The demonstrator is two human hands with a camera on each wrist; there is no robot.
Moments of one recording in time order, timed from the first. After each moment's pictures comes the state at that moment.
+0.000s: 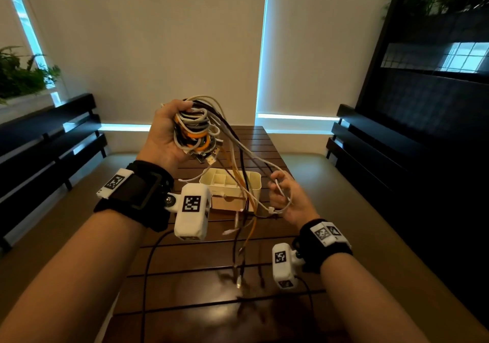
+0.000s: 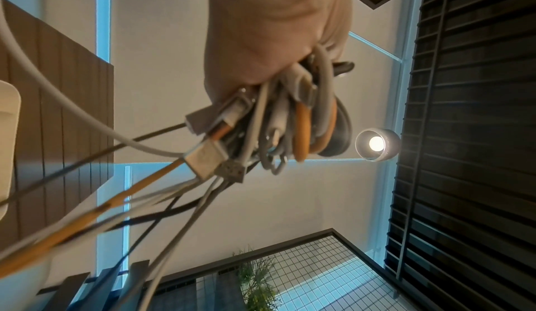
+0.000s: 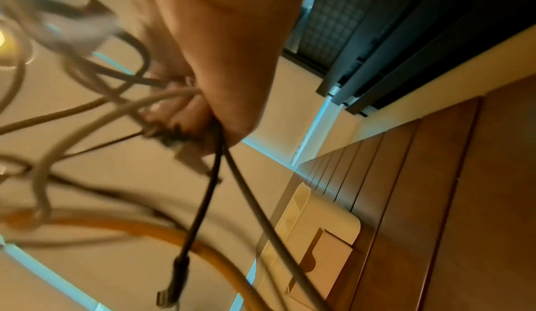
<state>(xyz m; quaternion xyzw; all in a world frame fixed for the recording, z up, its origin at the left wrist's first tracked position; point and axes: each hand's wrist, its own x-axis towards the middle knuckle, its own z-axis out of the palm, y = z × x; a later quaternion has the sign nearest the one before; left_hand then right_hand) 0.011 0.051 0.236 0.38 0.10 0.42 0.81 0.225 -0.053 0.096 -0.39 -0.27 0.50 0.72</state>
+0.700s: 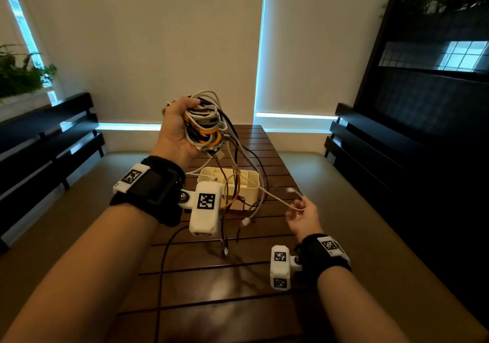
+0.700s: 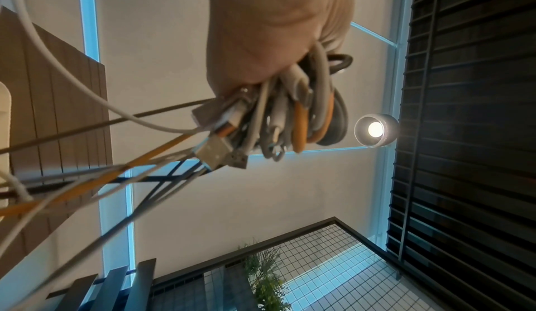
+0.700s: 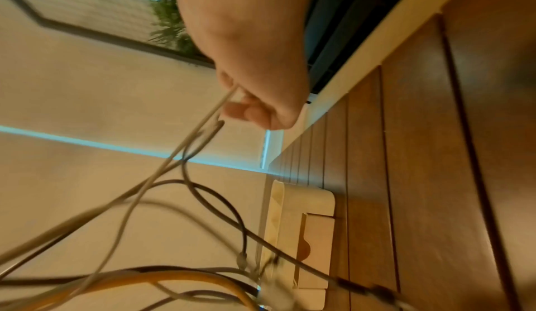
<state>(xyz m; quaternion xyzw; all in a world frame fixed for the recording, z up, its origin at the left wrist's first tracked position) 0.033 0.046 0.236 0.36 0.12 0.44 0.82 0.249 -0.064 0.047 -0.45 0.09 0.38 0.81</state>
